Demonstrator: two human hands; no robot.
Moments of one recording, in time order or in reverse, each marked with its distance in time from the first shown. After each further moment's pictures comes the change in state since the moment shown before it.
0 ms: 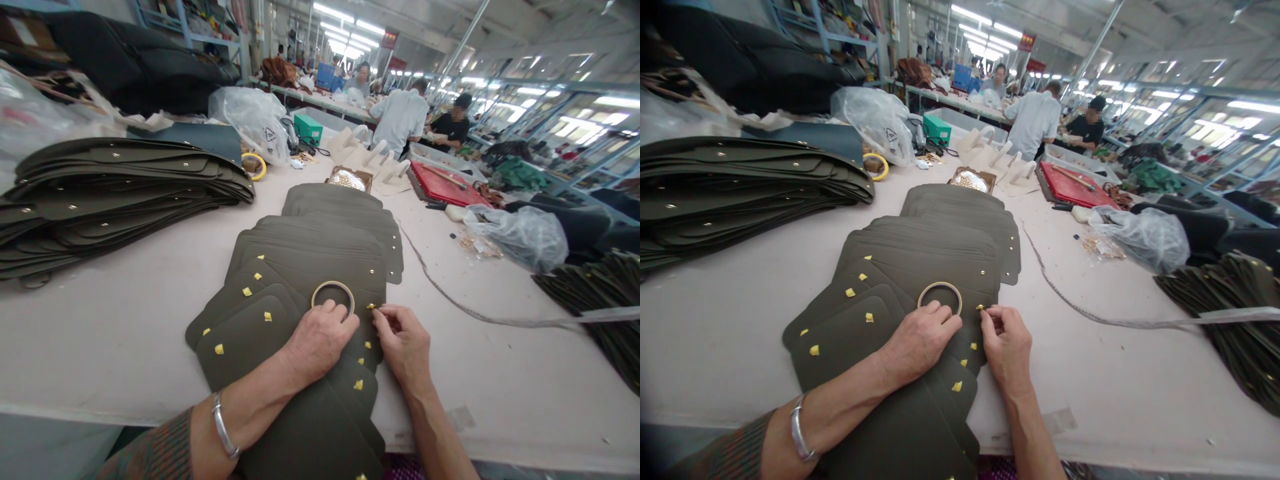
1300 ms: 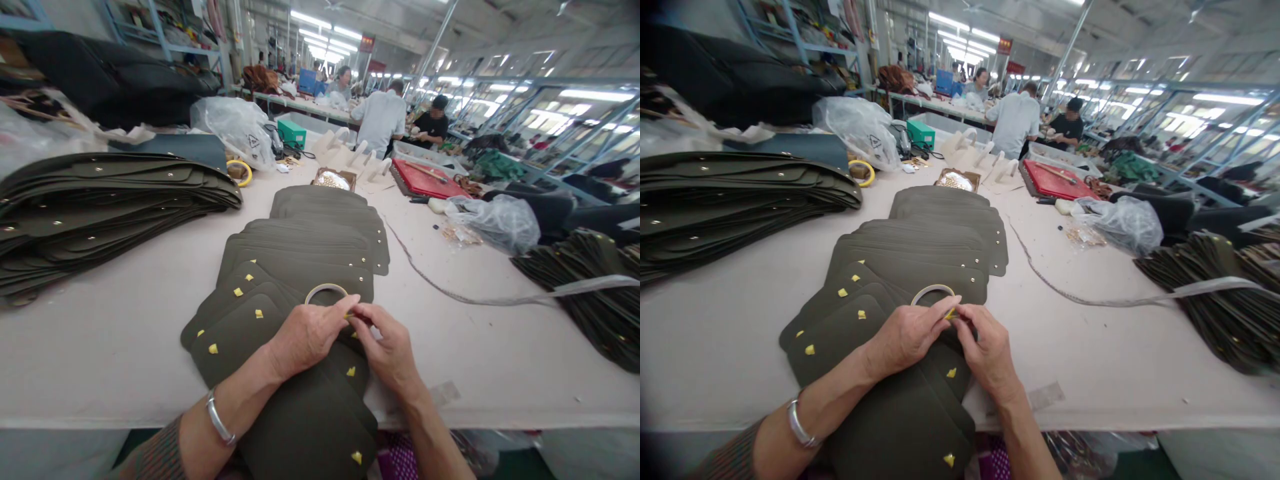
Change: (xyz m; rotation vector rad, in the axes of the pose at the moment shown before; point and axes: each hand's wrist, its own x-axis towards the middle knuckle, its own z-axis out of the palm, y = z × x) left_hand -0.008 -0.006 -0.008 -0.303 0.202 0.110; right_hand -0.017 -0.038 -0.020 0.219 -0.219 -0.239
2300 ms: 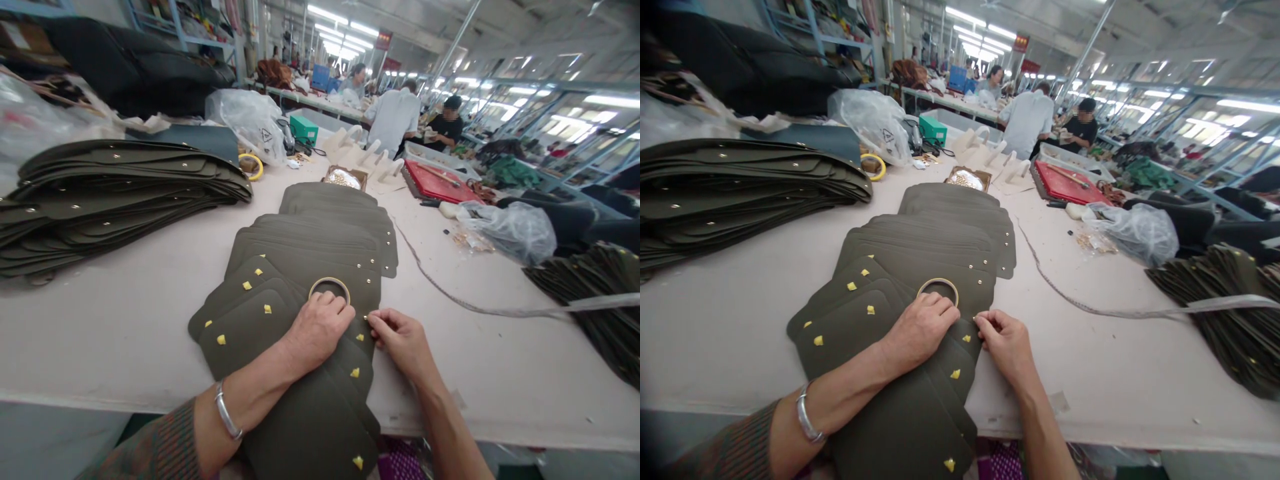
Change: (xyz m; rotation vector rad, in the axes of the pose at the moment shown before) left_hand 0.008 0.003 0.009 0.335 -0.183 -0.082; right_hand 0.003 0.028 -0.014 0.134 -0.065 0.568
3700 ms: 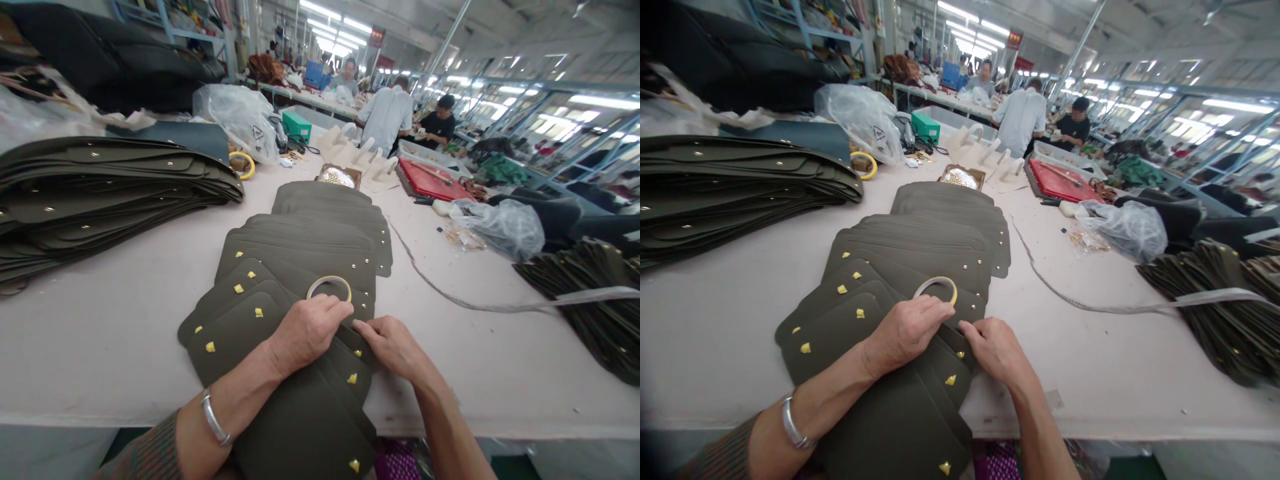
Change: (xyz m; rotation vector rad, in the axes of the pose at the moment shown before) left_hand -0.003 -0.011 -0.005 -0.287 0.229 0.074; right_hand 0.006 -0.017 0.000 -0.479 -0.294 -0.027
